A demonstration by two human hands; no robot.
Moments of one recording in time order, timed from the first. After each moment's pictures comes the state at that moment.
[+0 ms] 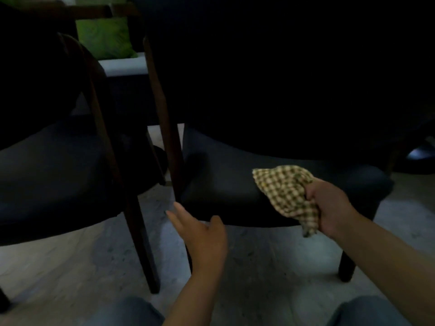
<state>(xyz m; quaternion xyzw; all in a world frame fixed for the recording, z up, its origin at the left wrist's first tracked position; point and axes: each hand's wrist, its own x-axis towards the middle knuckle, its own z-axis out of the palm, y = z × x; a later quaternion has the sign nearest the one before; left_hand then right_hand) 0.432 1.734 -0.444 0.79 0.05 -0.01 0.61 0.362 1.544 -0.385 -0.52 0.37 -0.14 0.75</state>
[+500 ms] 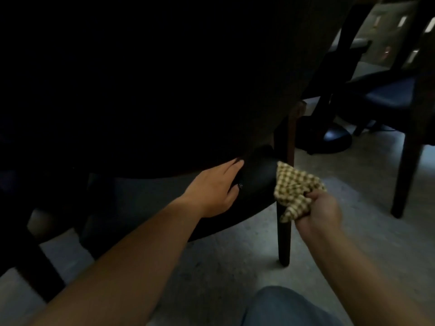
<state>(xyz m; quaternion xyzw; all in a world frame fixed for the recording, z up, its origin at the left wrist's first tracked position) 0.458 1.548 -0.406 0.76 -0.64 0.04 0.11 0.270 1.443 -0.412 -0.18 0.43 -0.45 0.77</state>
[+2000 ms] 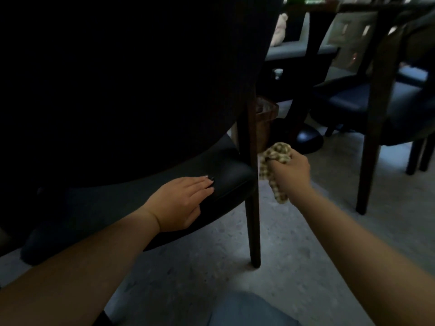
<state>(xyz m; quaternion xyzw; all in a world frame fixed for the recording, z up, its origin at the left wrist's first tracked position) 0.444 1.552 -0.407 0.66 -0.75 0.12 0.03 0.259 1.350 -0.393 -0.69 0.44 -0.40 0.41</state>
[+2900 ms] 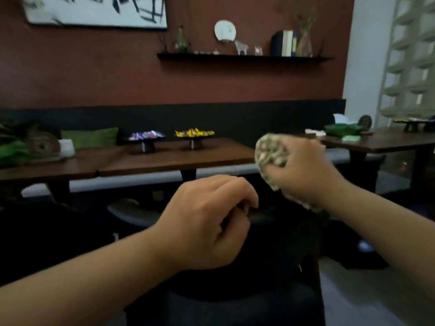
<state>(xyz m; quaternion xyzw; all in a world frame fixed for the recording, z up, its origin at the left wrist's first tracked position) 0.395 1.690 -0.082 0.54 -0.72 0.32 0.30 0.313 1.496 -0.057 -0.88 0.07 -0.45 0.13</state>
